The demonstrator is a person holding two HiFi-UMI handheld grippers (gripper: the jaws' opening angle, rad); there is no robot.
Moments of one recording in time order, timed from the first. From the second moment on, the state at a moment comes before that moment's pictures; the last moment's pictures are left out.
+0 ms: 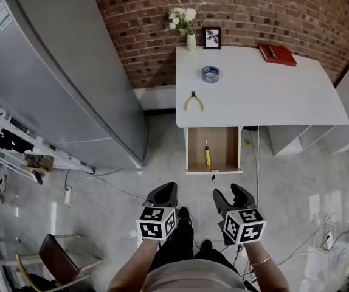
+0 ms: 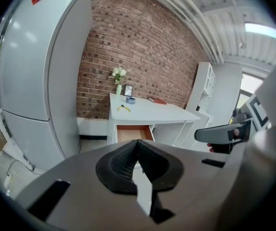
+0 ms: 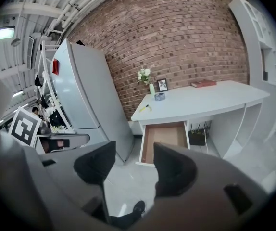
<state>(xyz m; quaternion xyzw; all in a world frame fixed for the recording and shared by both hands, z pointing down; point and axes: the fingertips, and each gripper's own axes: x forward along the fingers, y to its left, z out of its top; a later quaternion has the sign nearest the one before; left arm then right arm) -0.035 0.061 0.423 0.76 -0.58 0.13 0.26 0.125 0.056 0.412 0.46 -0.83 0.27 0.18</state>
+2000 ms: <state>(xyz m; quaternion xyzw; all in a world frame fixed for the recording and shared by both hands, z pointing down) -0.081 -0.093 0.582 0.73 -0.55 0.16 0.36 0.058 -0.163 0.675 0.43 -0.75 0.32 0.40</state>
